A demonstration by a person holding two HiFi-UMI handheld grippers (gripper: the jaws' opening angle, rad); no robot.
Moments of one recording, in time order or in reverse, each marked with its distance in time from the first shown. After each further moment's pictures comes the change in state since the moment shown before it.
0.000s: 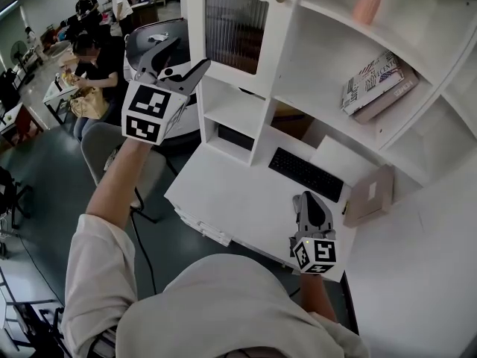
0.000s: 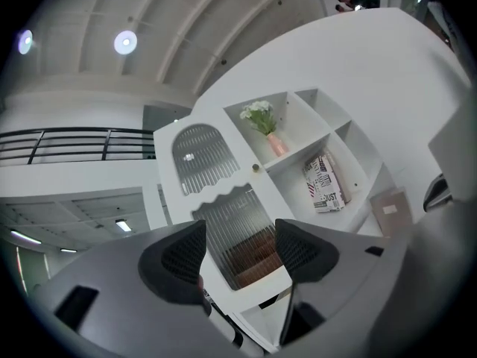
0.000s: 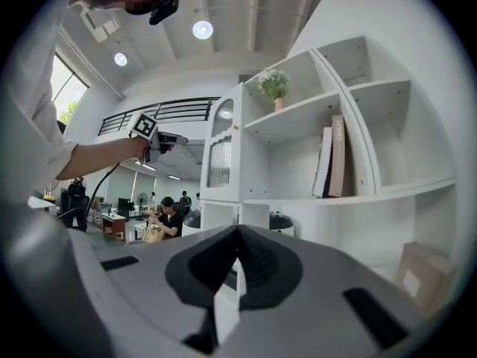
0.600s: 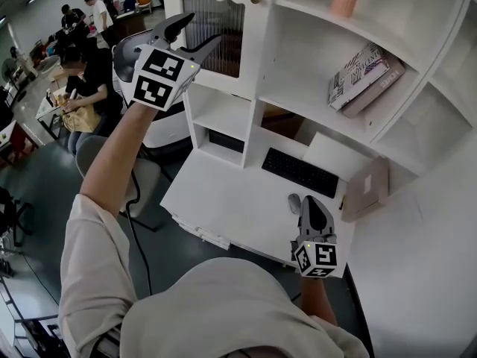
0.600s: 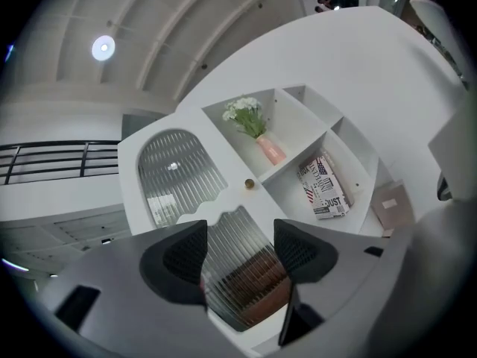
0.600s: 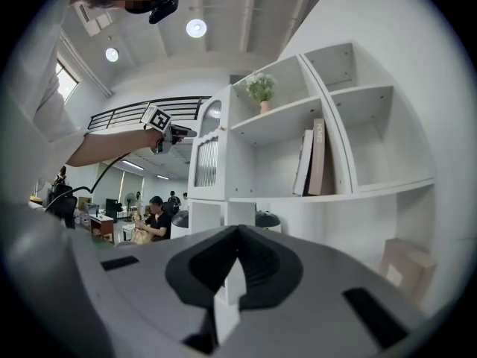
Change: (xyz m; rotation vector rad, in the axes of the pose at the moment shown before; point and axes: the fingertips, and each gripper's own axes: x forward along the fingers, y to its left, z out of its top) left arm 0.080 -0.012 0.050 0.111 -0.039 -0.097; right arm -0.021 -0.027 -0.005 0.020 0.005 -0.091
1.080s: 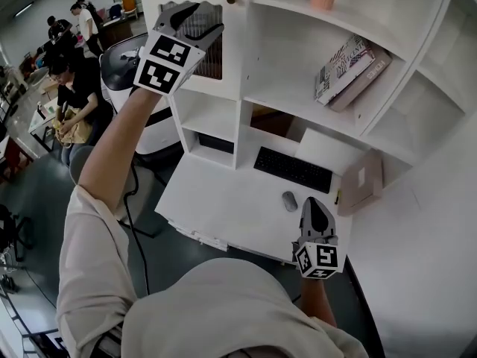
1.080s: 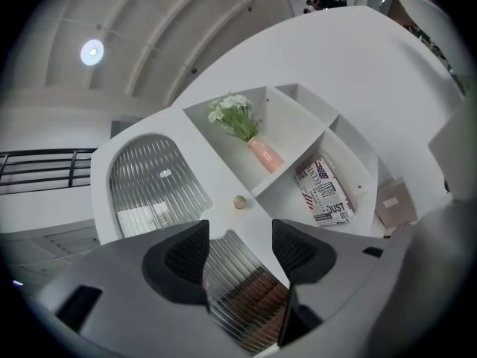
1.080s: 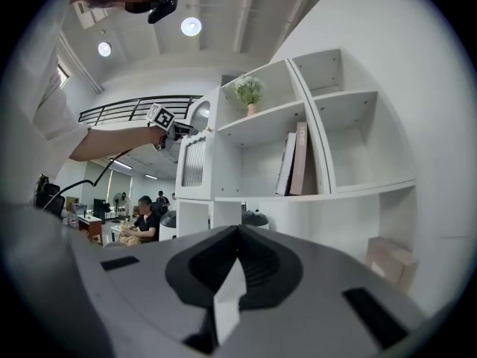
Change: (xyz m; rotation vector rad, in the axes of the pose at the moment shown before) left arm 0.053 -0.017 0.029 0.065 -0.033 -0.043; right arm -0.016 -0.030 -0.003 0.014 -0.002 -0.089
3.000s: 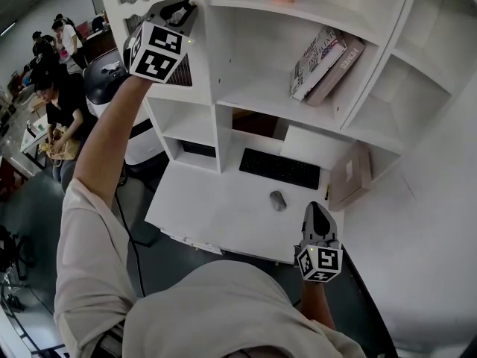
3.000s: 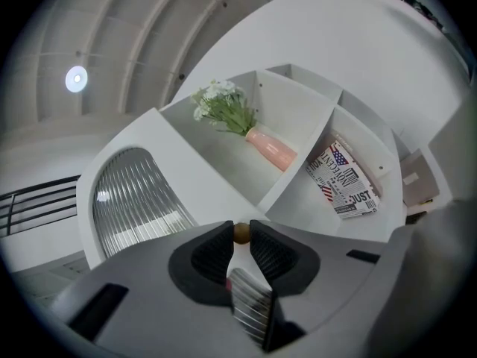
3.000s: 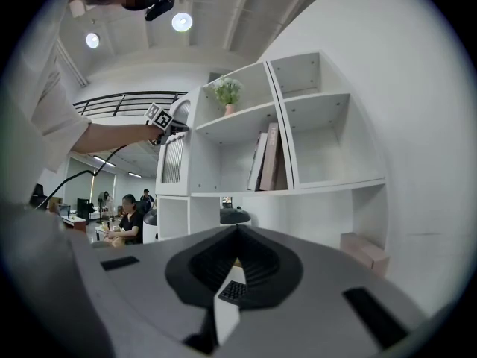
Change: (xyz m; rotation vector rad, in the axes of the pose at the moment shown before) left arm 0.061 -0.001 0.025 0.149 0.023 0.084; right arm -0.030 -0.064 -0.014 0.022 0.015 -0.120
